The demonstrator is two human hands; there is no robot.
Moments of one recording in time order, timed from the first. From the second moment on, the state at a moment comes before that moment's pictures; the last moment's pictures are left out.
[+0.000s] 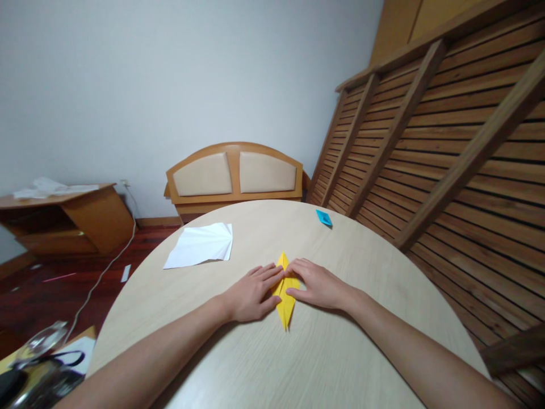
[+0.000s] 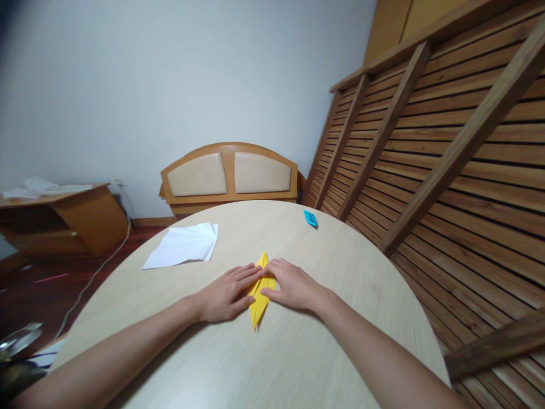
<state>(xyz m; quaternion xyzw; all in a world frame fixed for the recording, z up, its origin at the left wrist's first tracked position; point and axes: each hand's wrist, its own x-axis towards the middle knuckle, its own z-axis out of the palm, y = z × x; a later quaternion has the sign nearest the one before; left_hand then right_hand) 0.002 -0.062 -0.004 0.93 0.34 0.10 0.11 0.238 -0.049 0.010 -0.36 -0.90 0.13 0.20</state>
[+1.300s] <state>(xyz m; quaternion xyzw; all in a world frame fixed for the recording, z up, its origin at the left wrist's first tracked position) 0.000 -0.062 0.016 0.93 0.35 0.10 0.00 0.235 -0.056 0.019 -0.33 -0.93 0.08 0.14</state>
